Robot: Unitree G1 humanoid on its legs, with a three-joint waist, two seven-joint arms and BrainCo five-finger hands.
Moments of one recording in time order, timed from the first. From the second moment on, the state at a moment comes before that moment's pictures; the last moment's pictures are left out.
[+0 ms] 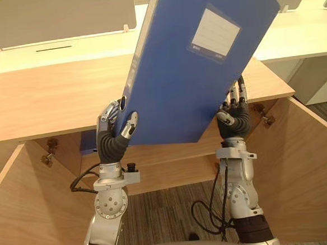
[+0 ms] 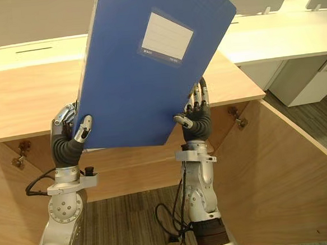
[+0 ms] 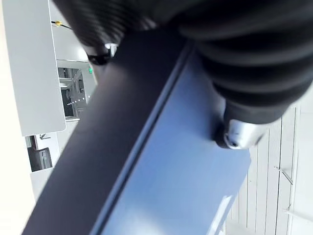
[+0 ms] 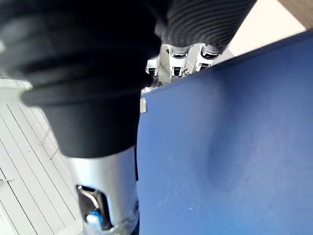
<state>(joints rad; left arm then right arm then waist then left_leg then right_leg) 0.14 0.04 -0.29 -0.48 0.24 -0.27 0.32 -0.05 -0.05 0.11 -0.23 0.75 -0.36 0.04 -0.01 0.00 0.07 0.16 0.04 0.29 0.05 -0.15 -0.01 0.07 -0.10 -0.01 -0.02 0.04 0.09</state>
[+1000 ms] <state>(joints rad) 0.13 0.08 -0.26 -0.40 0.20 -0.28 0.29 -0.09 -0.09 0.12 -0.10 0.74 -0.30 0.10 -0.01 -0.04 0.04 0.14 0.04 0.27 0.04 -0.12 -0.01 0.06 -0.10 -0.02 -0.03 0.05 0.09</state>
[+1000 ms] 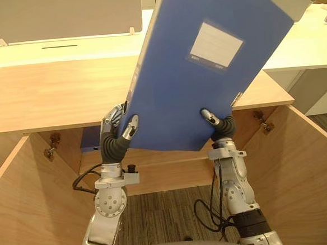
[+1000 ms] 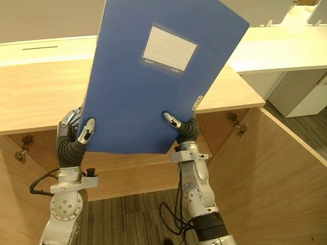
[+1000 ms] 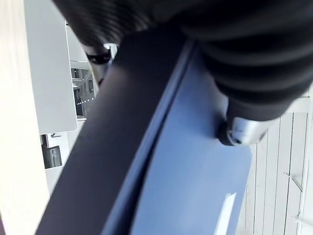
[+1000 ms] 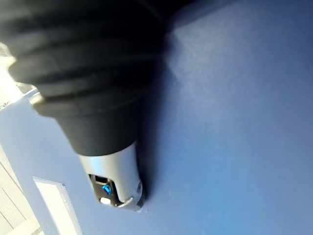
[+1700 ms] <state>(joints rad) 0.26 -0.01 0.20 -0.13 0.14 -0.23 0.32 0.03 0.00 -0.02 -0.22 0.45 -0.30 0.05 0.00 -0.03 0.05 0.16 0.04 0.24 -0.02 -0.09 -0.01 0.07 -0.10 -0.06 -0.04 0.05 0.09</state>
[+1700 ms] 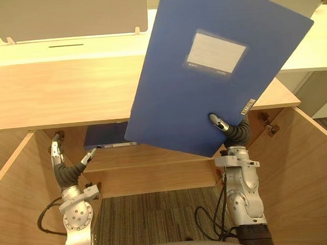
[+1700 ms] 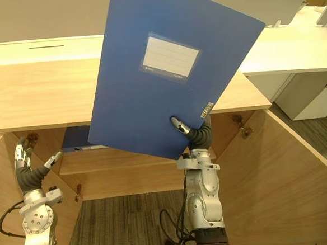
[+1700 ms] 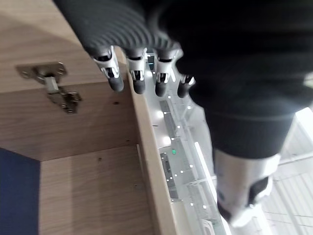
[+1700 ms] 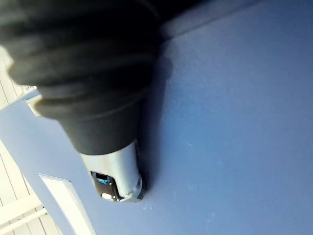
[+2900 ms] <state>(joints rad) 0.03 0.09 0.15 0.93 0.05 -0.11 0.14 -0.27 -0.27 0.40 -0.11 0.00 -0.26 0.03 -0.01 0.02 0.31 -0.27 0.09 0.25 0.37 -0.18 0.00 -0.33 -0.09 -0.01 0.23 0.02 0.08</state>
